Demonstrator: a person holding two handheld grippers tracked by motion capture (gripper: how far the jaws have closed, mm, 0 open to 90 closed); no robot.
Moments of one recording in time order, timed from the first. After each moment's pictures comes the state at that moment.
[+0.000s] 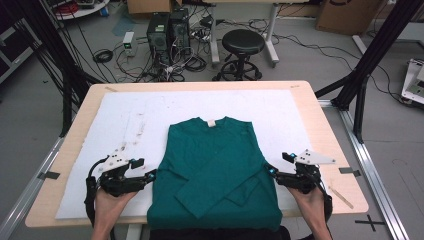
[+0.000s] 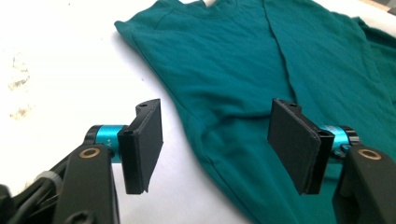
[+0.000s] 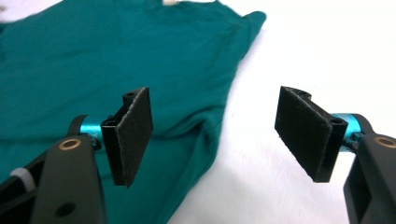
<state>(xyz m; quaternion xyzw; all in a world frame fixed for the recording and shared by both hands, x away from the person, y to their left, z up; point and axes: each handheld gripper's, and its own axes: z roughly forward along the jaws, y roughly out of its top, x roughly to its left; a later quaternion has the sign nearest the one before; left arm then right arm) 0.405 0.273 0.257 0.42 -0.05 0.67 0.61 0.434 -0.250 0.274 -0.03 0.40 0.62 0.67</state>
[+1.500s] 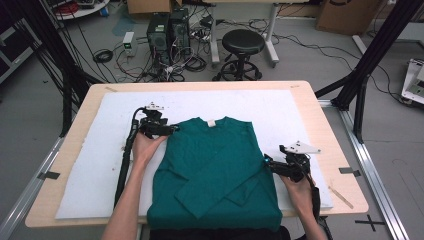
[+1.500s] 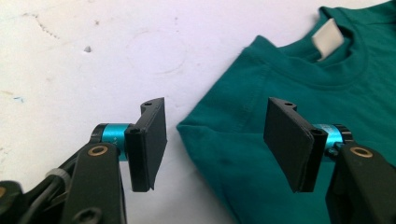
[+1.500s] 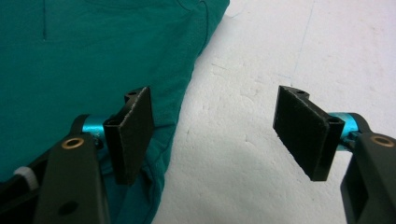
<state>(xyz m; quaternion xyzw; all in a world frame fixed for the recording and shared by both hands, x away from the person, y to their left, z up) 0.423 0.222 0.439 0.44 0.04 0.67 0.59 0.454 -0.239 0.310 0.03 0.37 0.62 0.69</state>
